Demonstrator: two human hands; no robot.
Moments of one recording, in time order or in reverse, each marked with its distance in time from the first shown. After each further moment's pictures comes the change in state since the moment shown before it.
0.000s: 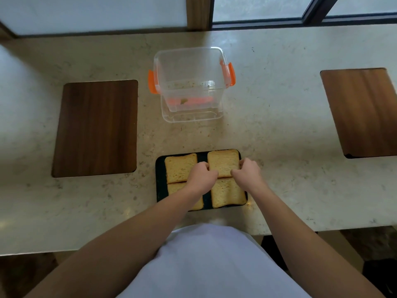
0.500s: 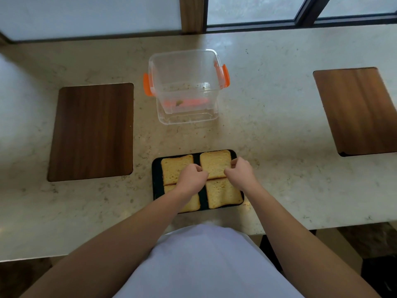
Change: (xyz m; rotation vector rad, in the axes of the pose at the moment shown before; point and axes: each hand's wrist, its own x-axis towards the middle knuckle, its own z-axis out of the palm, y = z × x) left_hand 0.008 -0.013 -0.010 0.068 0.046 0.005; right_hand -0.001 -0.005 0.004 0.093 -0.009 -0.024
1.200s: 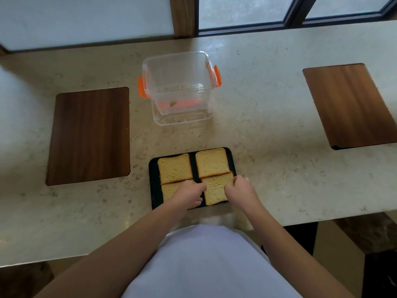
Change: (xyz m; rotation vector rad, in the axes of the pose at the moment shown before) left_hand -0.027 -0.027 0.009 -0.246 -0.215 -0.256; right_hand -0.057 0.033 0.008 -0.088 -0.057 0.044
